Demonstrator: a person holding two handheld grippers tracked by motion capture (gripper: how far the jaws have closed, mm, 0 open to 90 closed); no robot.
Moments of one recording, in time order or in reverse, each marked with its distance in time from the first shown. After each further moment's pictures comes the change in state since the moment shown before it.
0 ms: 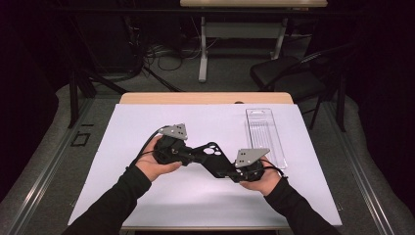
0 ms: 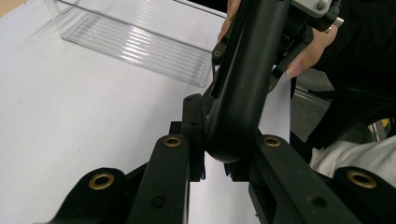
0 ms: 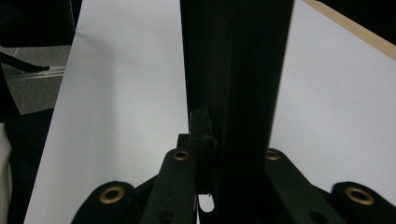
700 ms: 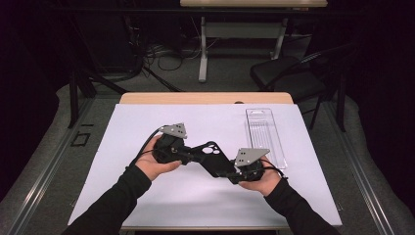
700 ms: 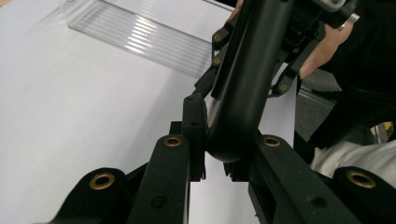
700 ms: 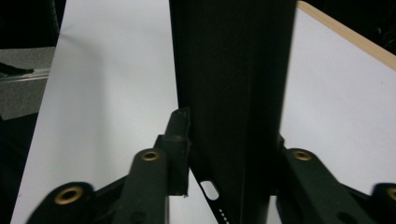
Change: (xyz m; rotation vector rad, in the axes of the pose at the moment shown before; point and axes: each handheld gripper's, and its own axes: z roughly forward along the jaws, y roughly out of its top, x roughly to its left) left arm 0.004 -0.001 0.000 0.026 0.019 -0.037; right arm 0.001 0.001 0.000 0.000 -0.049 0.008
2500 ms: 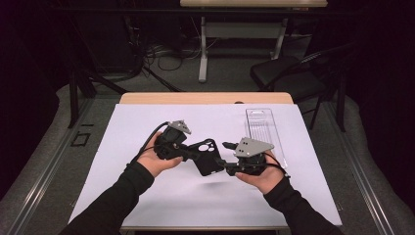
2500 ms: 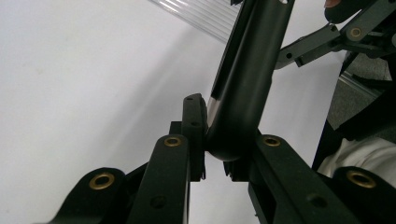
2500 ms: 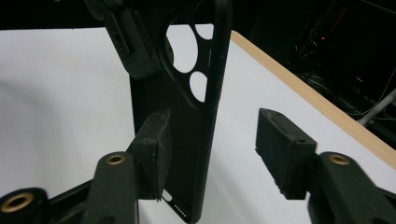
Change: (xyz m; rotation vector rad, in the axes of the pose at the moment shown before) left arm -0.002 0.014 0.000 0.158 0.151 -0.112; right arm 0.010 0.048 -0.021 -0.041 -0.254 -0.002
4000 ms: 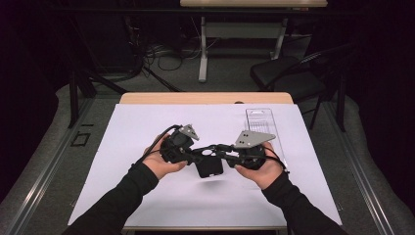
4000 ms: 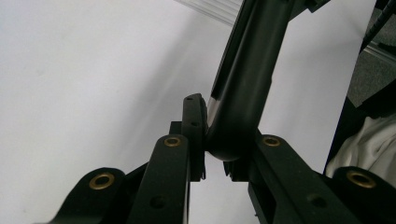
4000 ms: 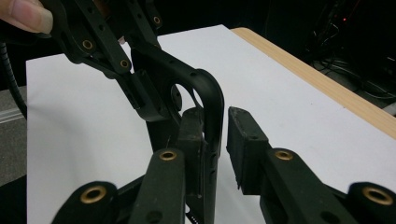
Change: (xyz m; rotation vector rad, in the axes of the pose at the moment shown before) left arm -0.011 0.005 0.012 0.080 0.049 0.094; right arm -0.005 0.018 -0.004 0.017 0.064 0.116
